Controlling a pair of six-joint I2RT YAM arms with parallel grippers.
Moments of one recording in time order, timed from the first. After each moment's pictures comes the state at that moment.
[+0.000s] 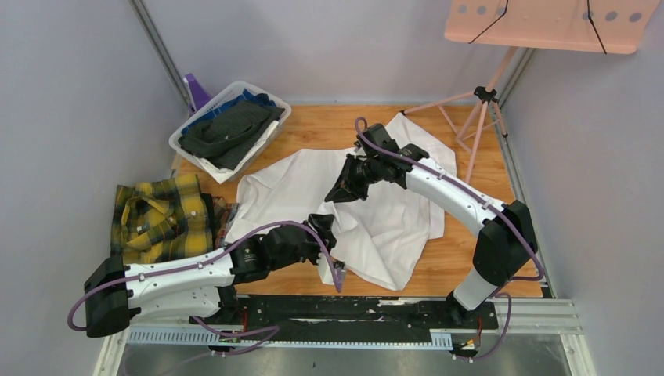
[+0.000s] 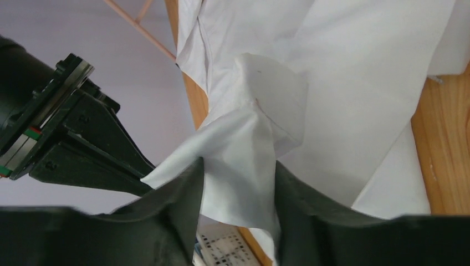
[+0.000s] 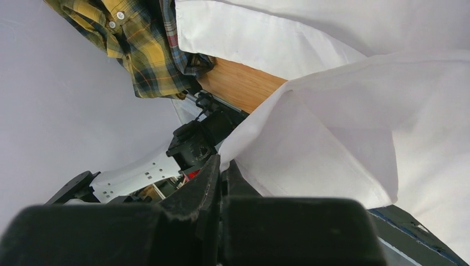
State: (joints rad) left arm -1.16 0.96 0.52 -0.03 -0.13 1.26; right arm 0.66 1.64 1.40 -0.67 -0.52 1.06
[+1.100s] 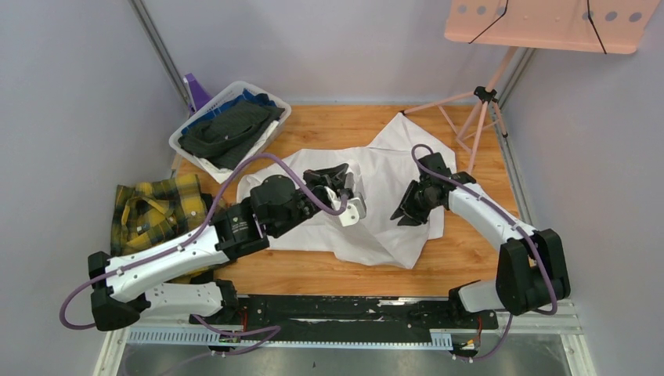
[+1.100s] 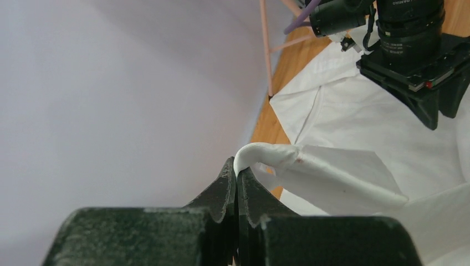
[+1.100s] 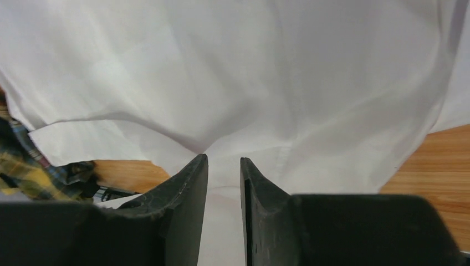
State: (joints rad) left arm -1.15 1.05 1.08 -0.05 -0.24 0.88; right arm 0.31 1.37 0.94 -0.72 -0.26 0.86
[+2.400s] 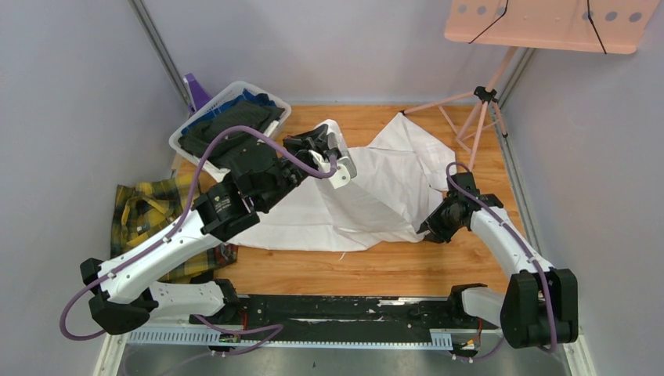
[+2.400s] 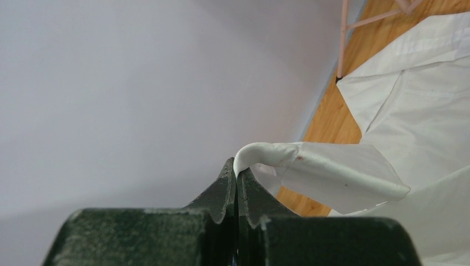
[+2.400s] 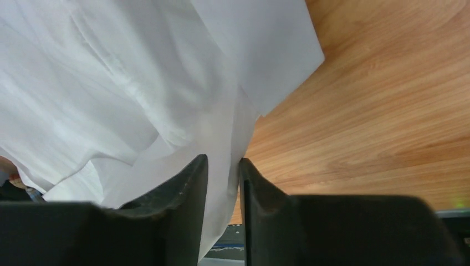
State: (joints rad) left arm -1.01 1.12 1.33 -0.19 -0.27 0.96; right arm 0.11 1.17 0.72 -0.80 -0.16 0.90
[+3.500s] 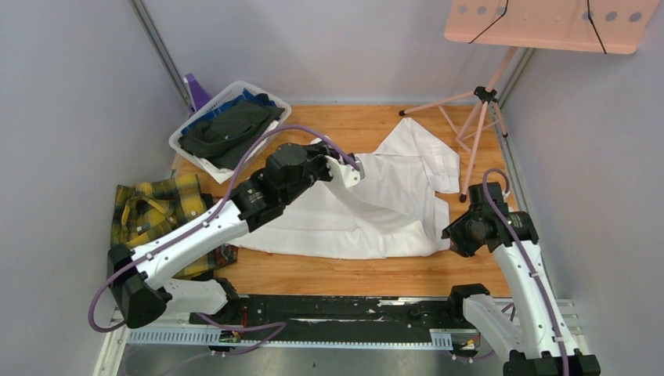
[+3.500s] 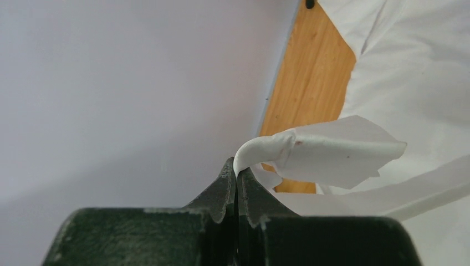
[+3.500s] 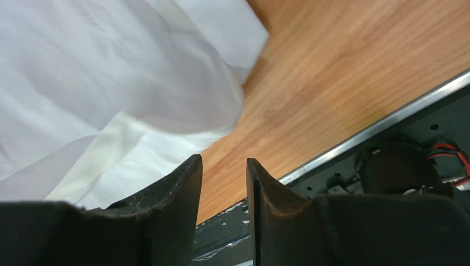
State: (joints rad) left arm -0.89 1.22 1.16 -0.12 -0.25 1.00; right arm 0.10 0.83 0.82 -1.21 0.07 1.00
